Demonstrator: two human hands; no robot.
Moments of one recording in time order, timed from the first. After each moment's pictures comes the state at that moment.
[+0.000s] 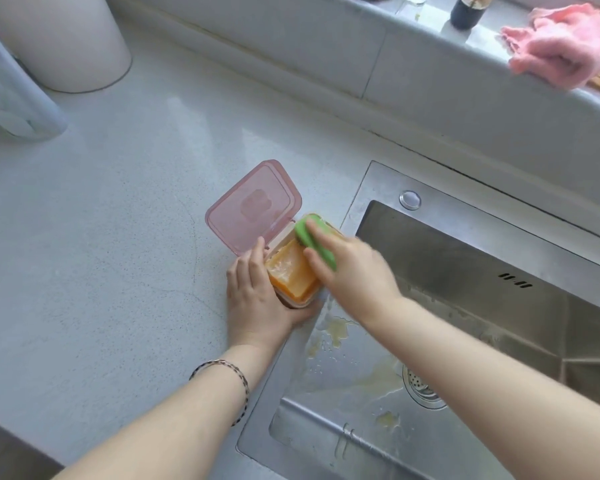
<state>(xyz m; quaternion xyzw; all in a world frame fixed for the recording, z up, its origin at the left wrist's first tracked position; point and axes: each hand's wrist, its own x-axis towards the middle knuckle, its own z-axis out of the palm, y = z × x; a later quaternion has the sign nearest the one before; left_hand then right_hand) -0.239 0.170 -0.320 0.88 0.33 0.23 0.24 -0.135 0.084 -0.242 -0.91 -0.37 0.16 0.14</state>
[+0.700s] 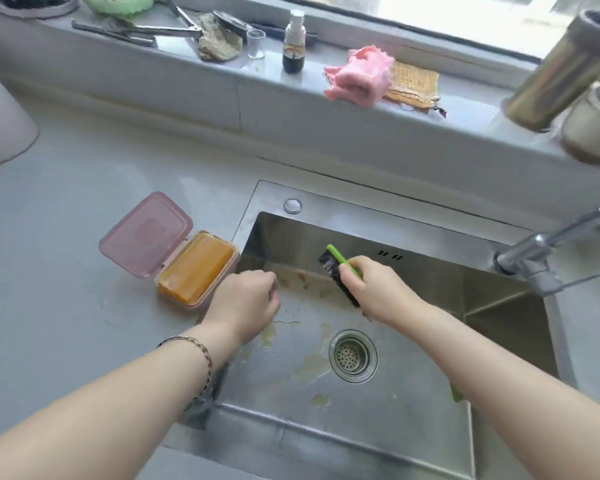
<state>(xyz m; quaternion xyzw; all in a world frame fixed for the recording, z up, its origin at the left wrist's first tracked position) -0.187 0.080 -0.239 0.98 0.06 0.01 0.16 -0.095 -0.101 -0.191 -0.92 -0.16 0.28 0.24</state>
